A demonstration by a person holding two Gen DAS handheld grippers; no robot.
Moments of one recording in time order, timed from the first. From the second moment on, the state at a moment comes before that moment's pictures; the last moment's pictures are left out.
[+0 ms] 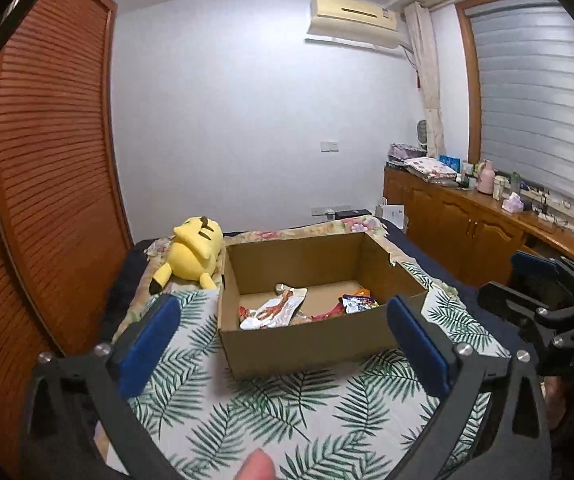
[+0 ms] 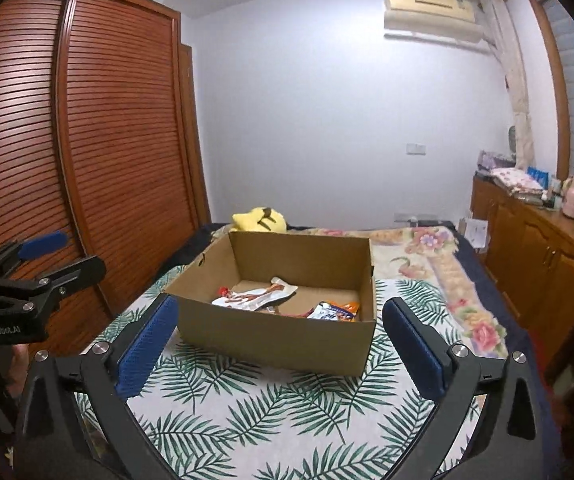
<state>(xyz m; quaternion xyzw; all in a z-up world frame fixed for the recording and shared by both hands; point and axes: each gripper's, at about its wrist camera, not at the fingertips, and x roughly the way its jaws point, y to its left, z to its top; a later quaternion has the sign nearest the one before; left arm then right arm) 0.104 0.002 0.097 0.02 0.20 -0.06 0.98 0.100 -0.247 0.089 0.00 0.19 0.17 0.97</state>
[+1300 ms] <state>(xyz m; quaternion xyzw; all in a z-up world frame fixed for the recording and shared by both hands) 0.051 0.022 0.067 0.00 0.20 -0.01 0.98 0.037 -0.257 0.081 0.00 0.16 0.12 0.98</state>
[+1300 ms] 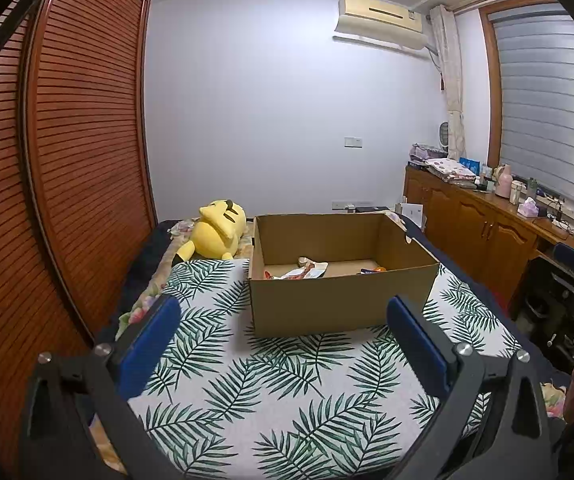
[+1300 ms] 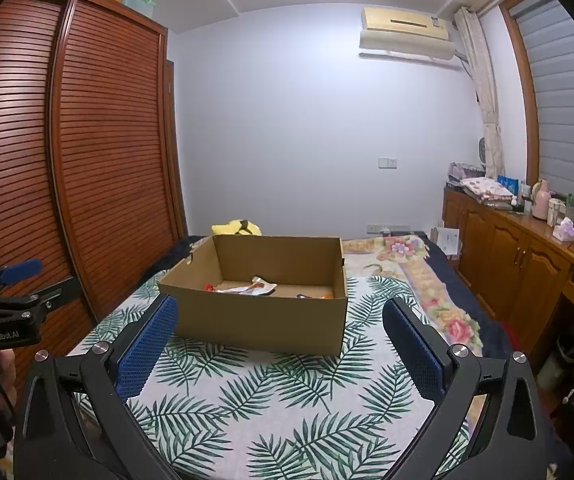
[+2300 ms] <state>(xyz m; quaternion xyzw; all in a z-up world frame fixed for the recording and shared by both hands) 0.048 0.023 0.070 0.00 0.20 -0.01 0.98 0.037 -0.255 0.082 0.00 0.16 0.12 0.98</state>
